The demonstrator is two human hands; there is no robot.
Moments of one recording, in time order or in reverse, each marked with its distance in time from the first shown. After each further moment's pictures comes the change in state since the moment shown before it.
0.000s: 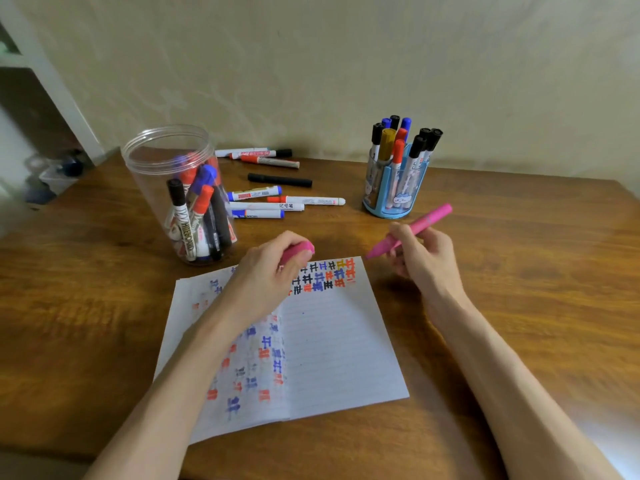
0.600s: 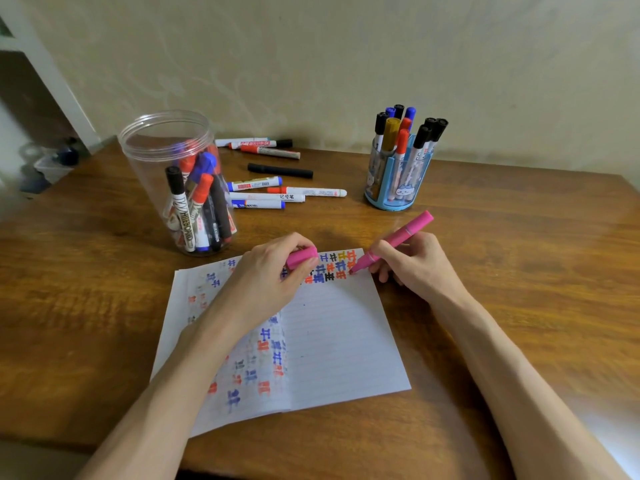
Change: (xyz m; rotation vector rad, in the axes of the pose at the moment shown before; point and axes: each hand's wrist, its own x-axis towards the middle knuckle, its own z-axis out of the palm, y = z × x) left_hand -0.007 -0.004 0.010 0.148 0.019 0.090; right_hand -0.001 0.007 -0.001 -0.356 -0.223 -0.084
